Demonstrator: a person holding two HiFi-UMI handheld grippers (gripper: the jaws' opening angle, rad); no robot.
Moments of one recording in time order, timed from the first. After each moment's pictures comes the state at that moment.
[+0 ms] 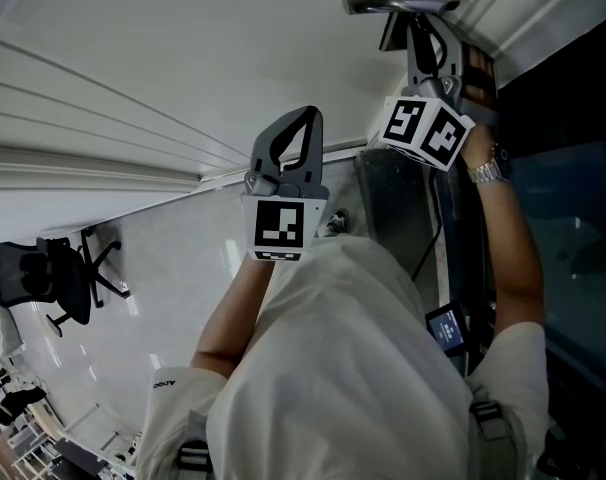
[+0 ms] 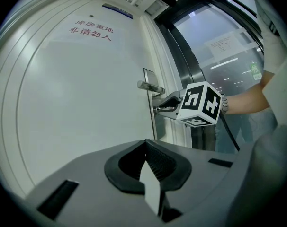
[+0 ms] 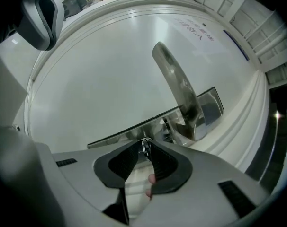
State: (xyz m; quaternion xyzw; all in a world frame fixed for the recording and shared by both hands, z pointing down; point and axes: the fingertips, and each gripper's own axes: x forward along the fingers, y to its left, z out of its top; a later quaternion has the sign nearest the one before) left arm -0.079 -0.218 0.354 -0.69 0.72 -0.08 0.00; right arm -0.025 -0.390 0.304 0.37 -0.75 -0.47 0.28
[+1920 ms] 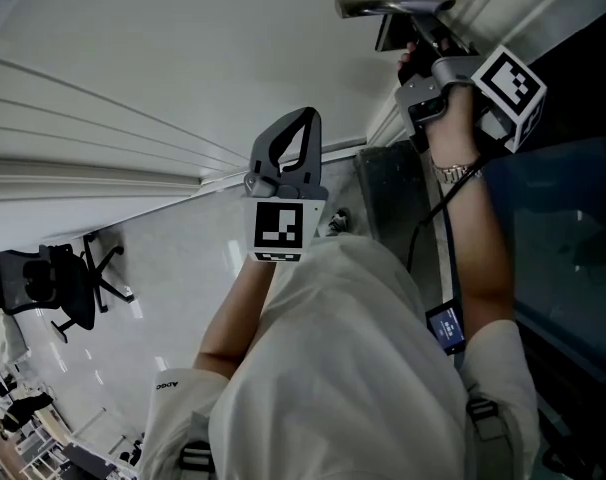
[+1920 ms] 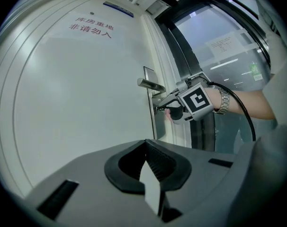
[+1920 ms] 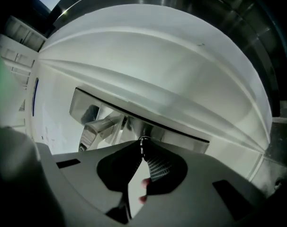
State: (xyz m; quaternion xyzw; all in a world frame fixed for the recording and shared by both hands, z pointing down) left arm -0.080 -0.224 0.356 -0.69 0.72 -0.08 -0.01; right arm -0.009 -0.413 0.299 0.28 -0.79 0.53 -0.14
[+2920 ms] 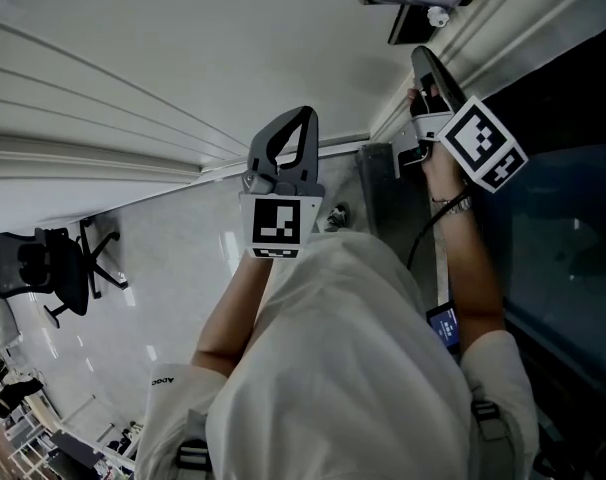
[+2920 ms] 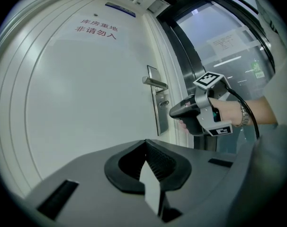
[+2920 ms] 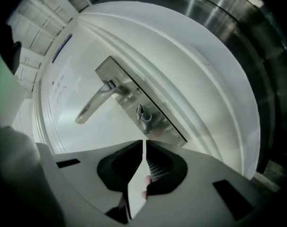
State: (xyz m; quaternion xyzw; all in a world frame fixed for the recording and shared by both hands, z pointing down) left arm -0.092 -0.204 0.371 -0.67 0.73 -0.09 -0.01; right arm 0.002 -0.365 0.341 0.32 -0.88 0.35 -0.06
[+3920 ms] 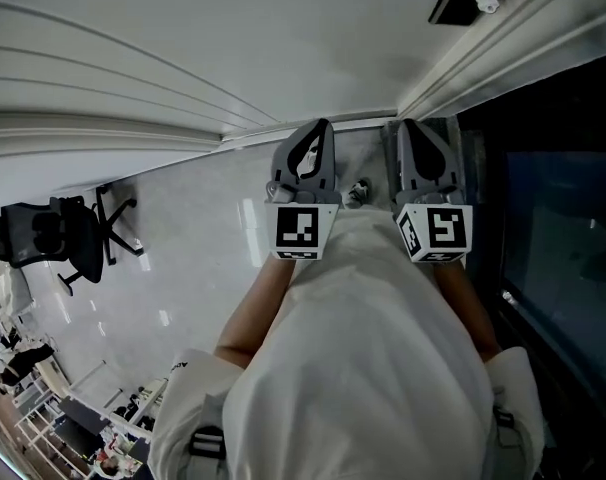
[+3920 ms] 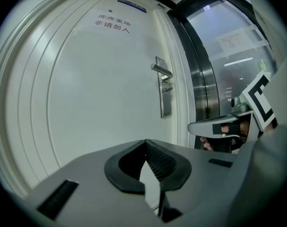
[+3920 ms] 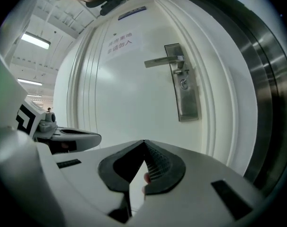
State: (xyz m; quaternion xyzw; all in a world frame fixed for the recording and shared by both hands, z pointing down) left arm -0.095 -0.162 0.432 -0.64 0.76 -0.08 -0.07; right arm 0.000 -0.229 0.427 0.28 -0.96 0.06 0.08
